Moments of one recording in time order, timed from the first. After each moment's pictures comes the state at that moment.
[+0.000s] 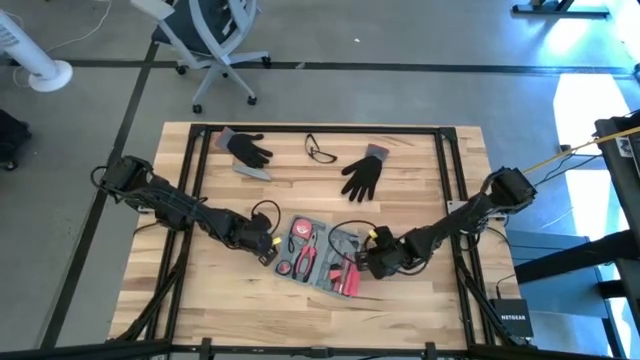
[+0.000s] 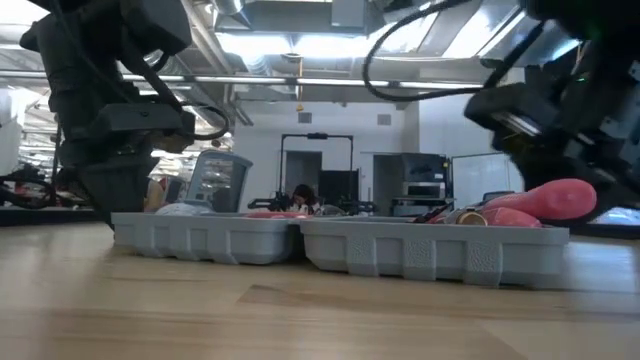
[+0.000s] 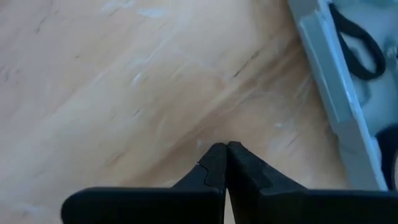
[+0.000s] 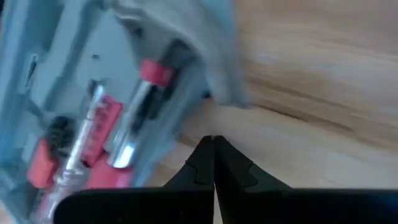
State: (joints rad) left arm -0.33 1.60 0.65 -0.35 -0.18 -1.17; right arm 0.49 1.66 0.75 -0.28 0.25 1.76
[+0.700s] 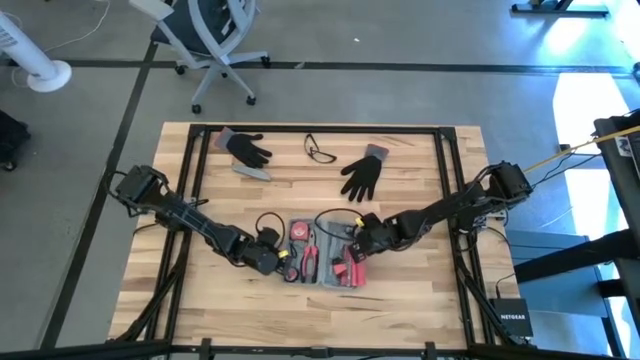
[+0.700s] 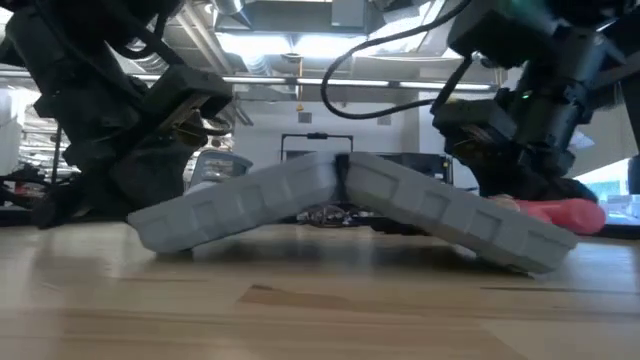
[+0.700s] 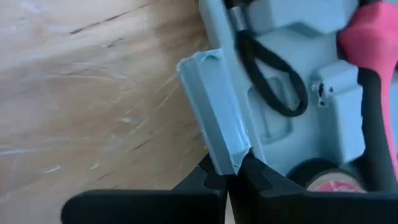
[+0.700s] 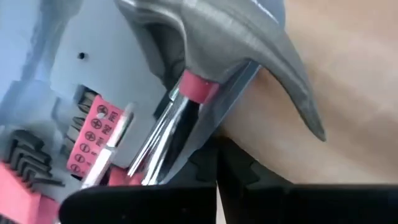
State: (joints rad) left arm -0.44 1.73 0.71 0.01 -0.29 -1.54; right arm 0.26 1.66 0.75 -0.25 0.11 1.30
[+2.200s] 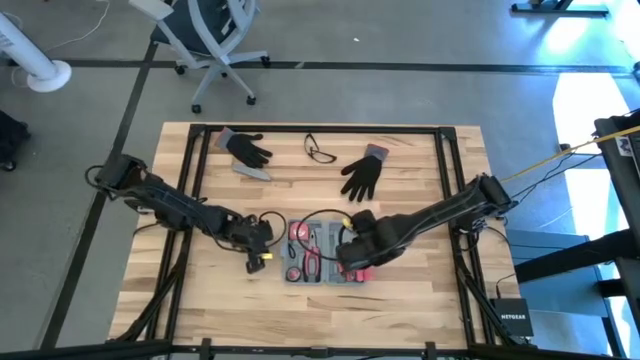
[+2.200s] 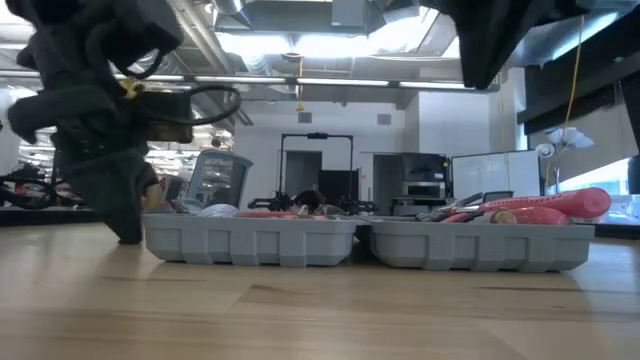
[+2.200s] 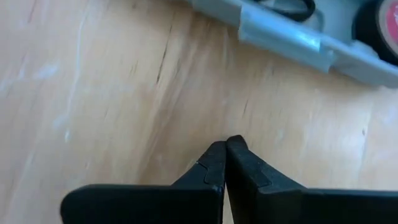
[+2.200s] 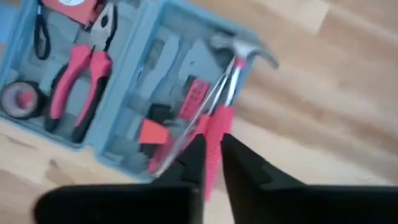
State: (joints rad) left arm -0.31 1.47 0.54 -0.18 -0.08 -0.61; right arm 0.39 1.85 1.66 -1.34 0.21 1.57
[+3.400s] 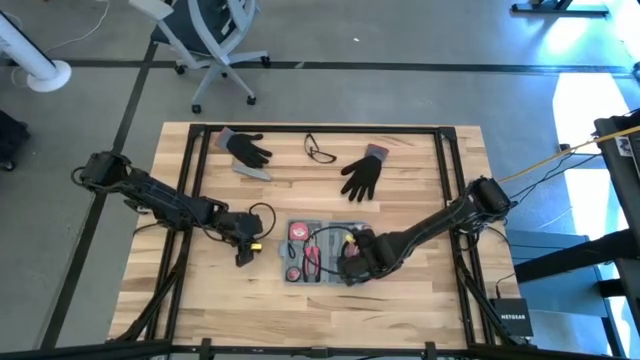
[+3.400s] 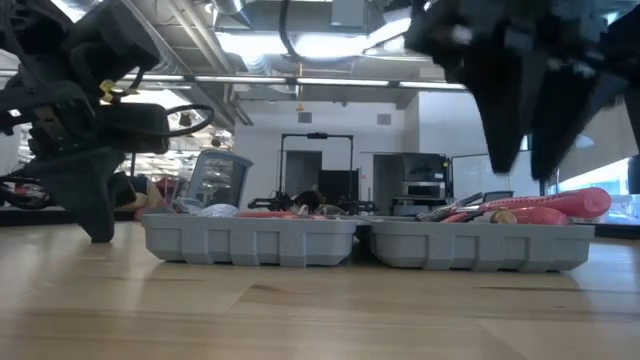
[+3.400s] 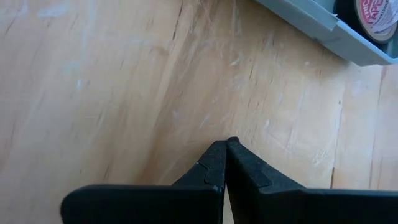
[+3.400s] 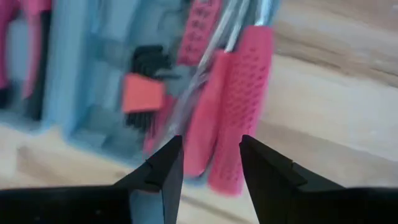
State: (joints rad) left arm -0.20 1.30 0.34 -0.01 0.10 -0.60; right arm 0.45 1.86 1.36 -0.97 0.07 1.74
